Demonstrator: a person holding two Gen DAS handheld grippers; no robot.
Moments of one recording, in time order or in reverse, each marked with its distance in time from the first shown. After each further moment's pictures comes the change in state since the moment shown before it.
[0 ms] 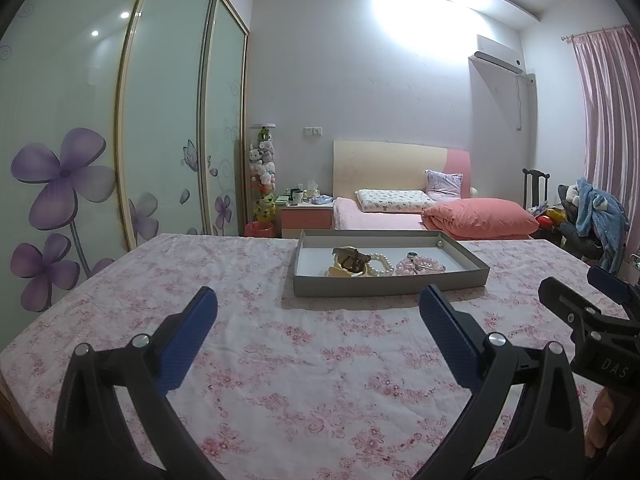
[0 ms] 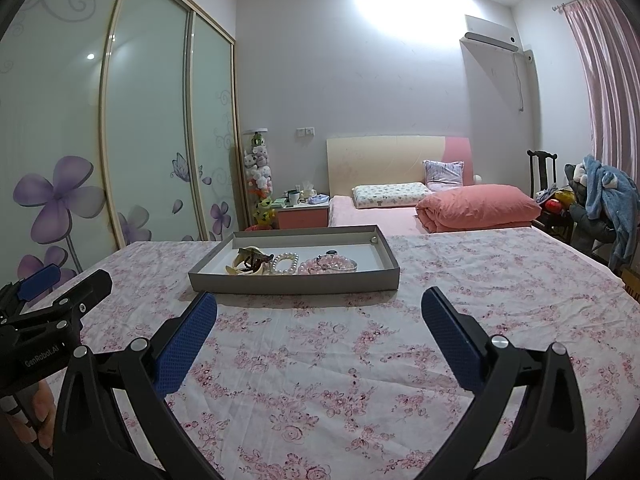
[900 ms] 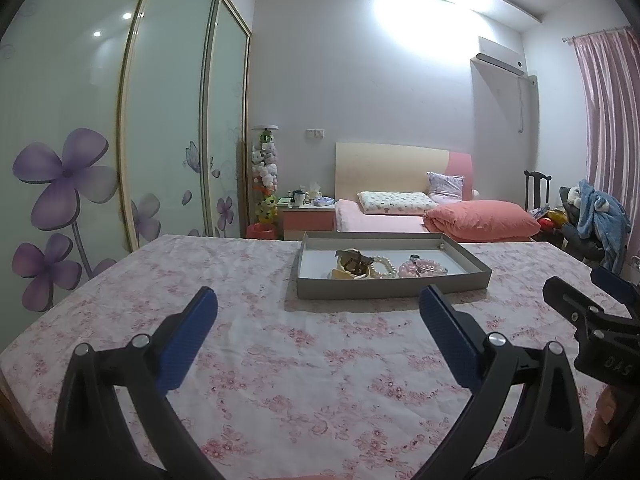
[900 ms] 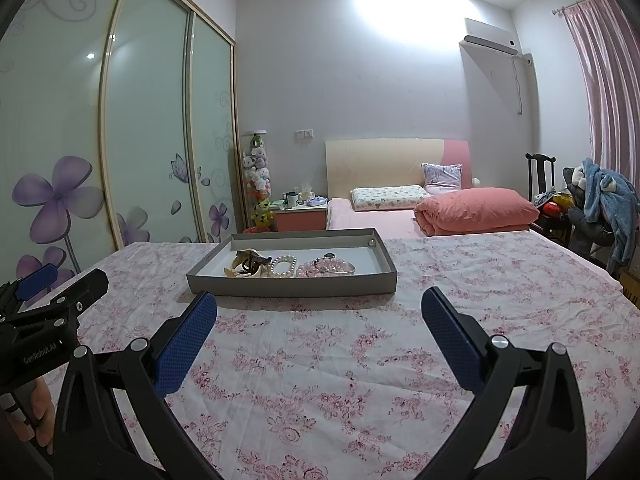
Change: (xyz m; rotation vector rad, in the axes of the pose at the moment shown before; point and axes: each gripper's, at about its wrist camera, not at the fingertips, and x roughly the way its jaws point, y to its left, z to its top) left arm 0.001 0.004 0.002 0.000 -0.003 0.003; right arm 0.001 -0.003 0.005 -0.006 -0.006 -0.005
